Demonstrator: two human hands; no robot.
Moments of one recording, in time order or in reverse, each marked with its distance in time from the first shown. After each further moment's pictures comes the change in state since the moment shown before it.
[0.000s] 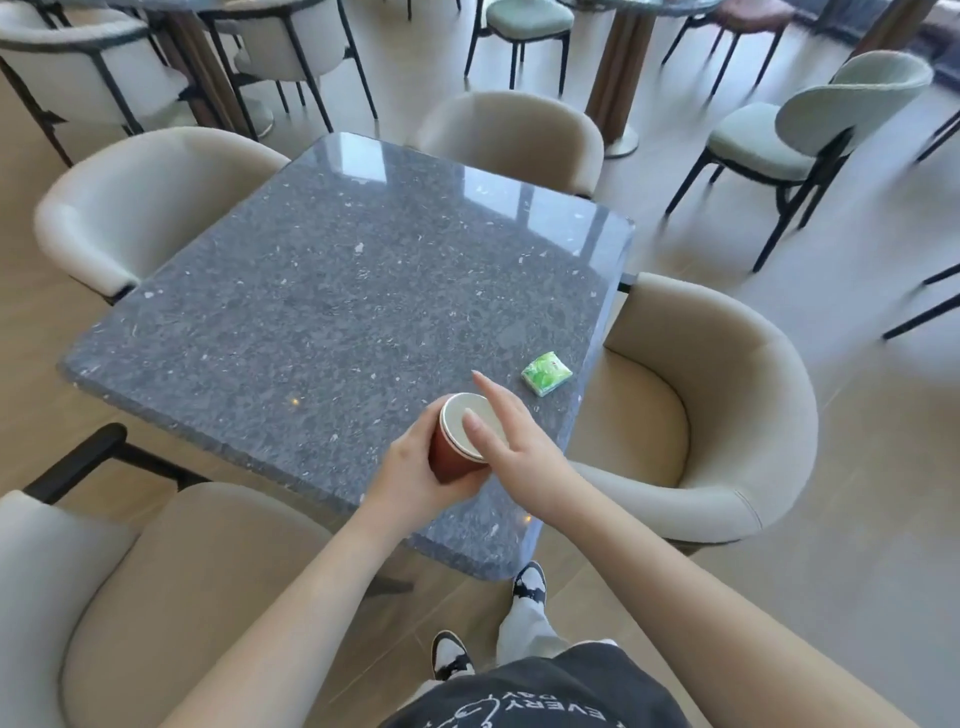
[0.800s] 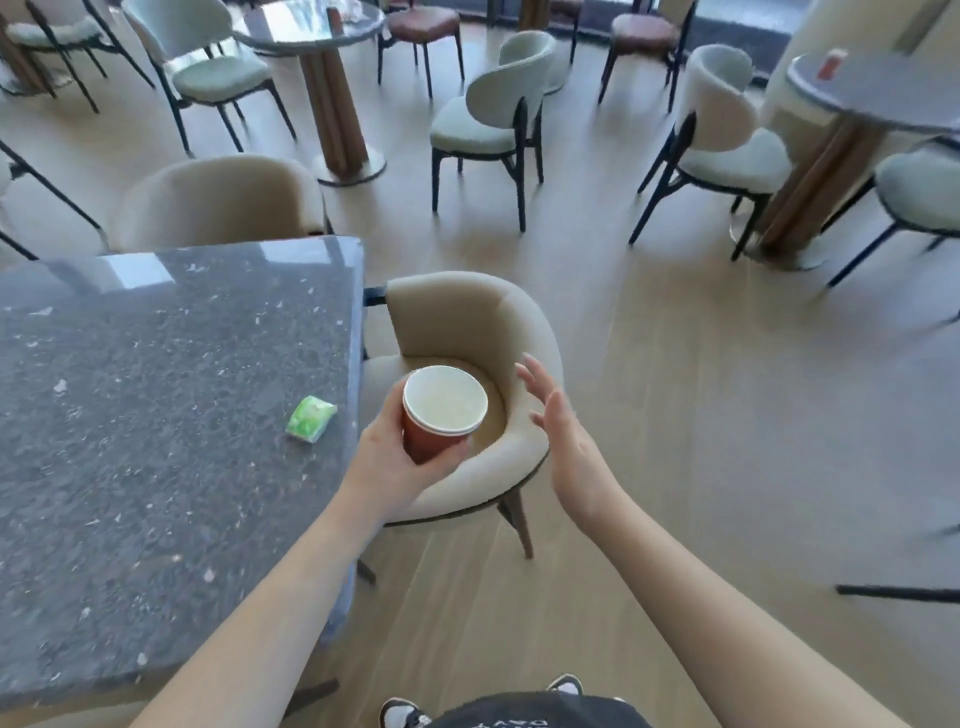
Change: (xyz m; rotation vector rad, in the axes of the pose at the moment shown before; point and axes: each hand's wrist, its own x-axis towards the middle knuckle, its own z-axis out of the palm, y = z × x) left_hand 0.019 0.173 0.197 -0.118 -0.364 0.263; right_hand -0.203 0.098 -0.190 0.358 0.746 0.066
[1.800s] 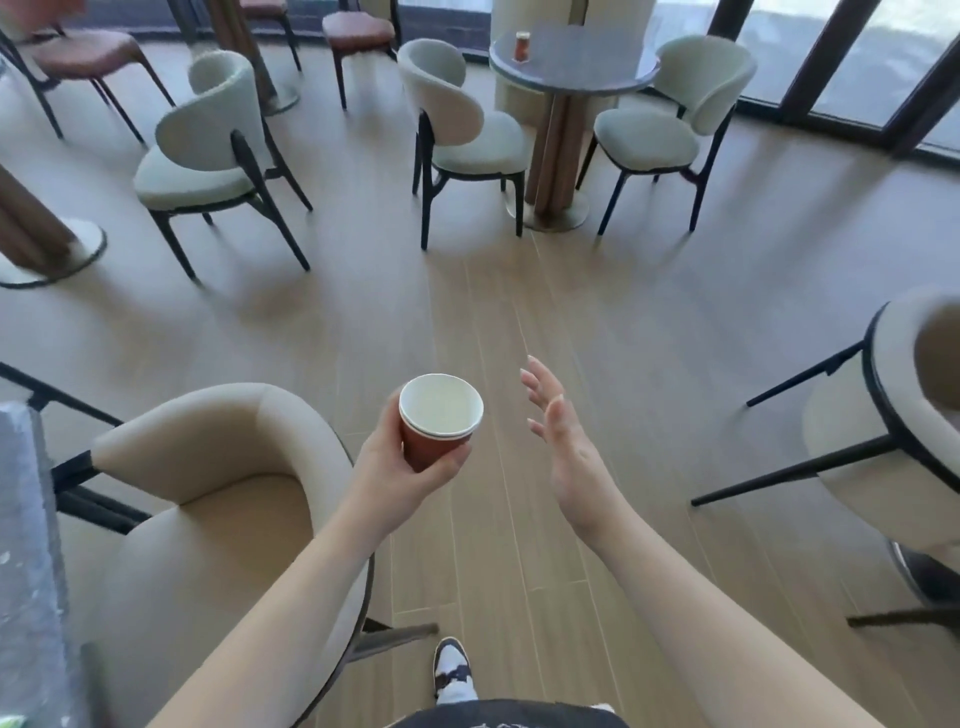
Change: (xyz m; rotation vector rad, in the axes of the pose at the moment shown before) left_hand 0.180 0.099 0.276 -0.187 -0.485 0.087; right_hand 0.061 0.038 -0.269 0.027 0.479 0.062
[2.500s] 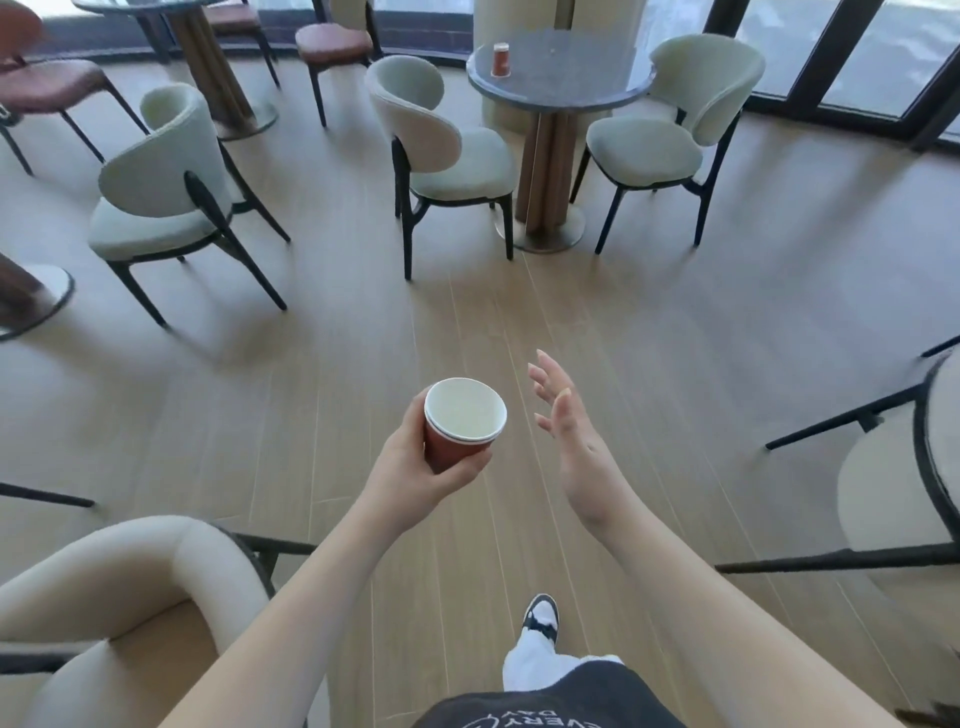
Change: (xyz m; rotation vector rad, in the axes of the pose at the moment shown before) left_hand 0.240 0.026 0.082 0.022 -0.134 -0.014; right_hand 0.227 -0.001 -0.105 0.031 0.006 -0.013
